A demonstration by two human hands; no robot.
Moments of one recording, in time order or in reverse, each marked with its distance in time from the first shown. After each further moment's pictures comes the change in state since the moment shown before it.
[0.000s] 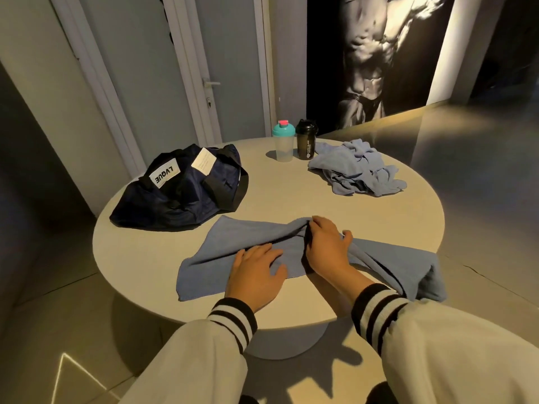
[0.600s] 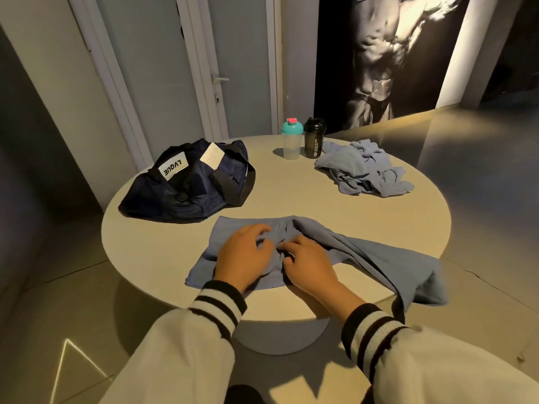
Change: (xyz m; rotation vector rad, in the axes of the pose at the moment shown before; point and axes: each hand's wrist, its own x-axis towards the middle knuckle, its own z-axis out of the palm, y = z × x) left_hand 0.001 -0.003 -0.048 -0.285 0.154 -0.134; right_hand -0.031 -0.028 0.024 0.146 -0.093 -0.246
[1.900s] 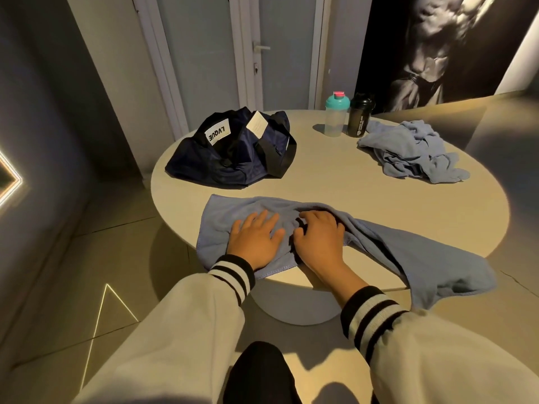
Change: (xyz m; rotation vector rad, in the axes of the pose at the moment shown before) left_hand -0.019 -0.079 -0.011 0.513 -0.202 -0.037; right_hand 0.000 -0.070 0.028 -0.011 0.126 0.151
